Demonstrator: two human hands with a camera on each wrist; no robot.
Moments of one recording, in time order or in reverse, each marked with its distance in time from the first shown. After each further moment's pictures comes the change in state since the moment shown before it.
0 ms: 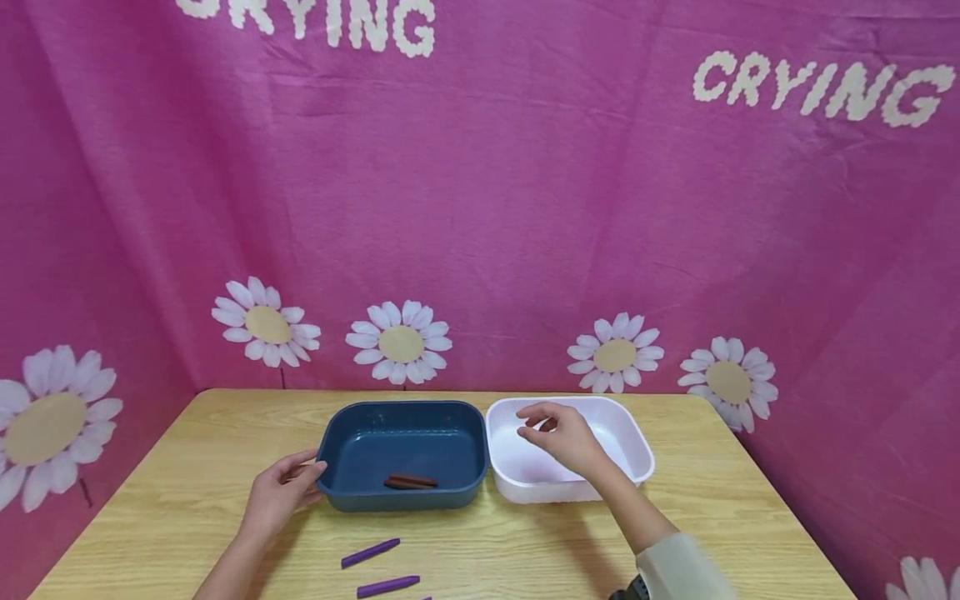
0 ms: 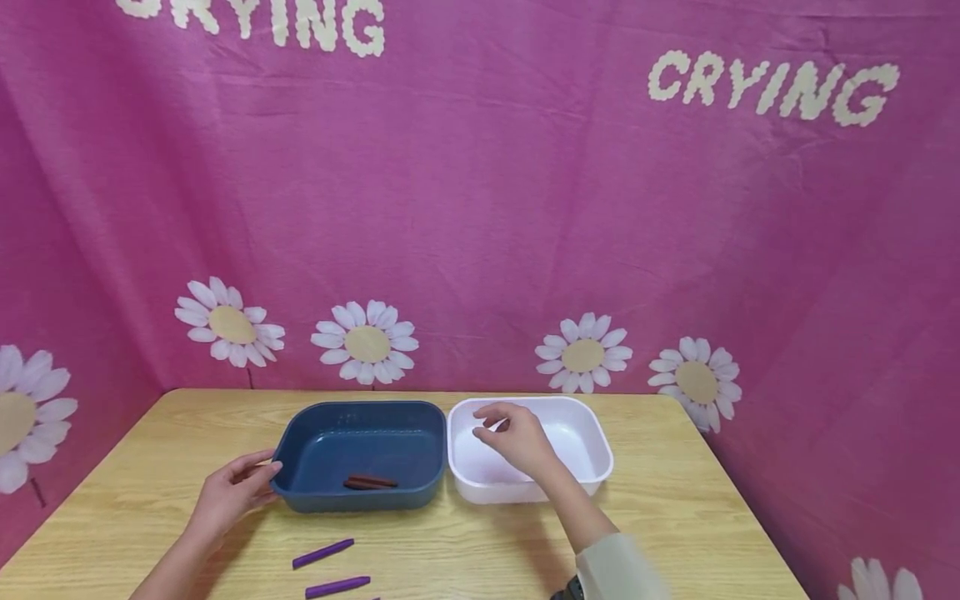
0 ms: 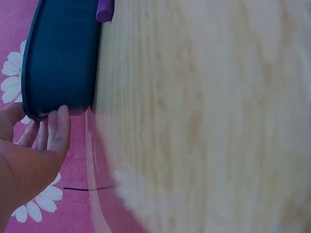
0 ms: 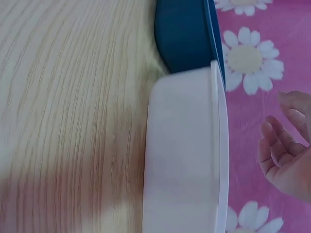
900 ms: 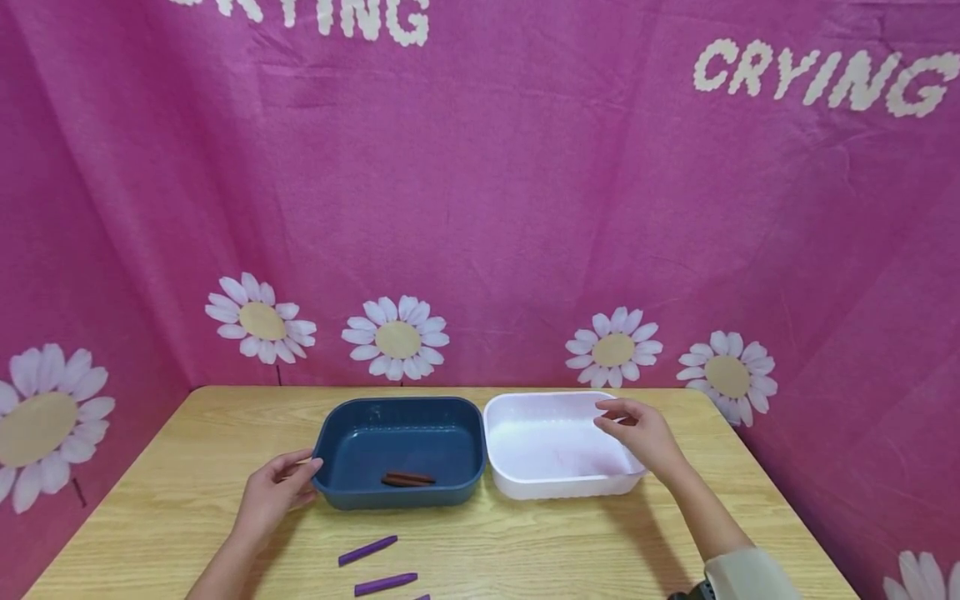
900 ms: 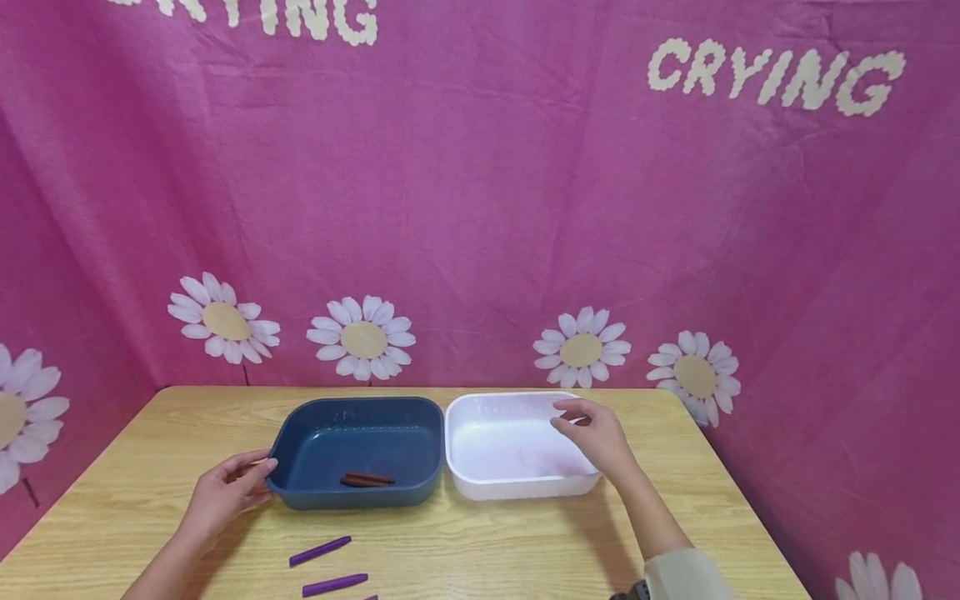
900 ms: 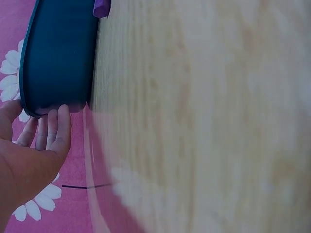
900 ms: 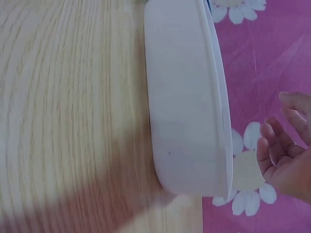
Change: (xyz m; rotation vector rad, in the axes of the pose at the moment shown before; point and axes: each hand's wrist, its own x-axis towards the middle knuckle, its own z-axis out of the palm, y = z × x) left_hand -0.001 0.000 -0.002 0.011 0.001 -0.022; right_hand -0.026 0.055 -0.079 -0.027 0.120 0.177
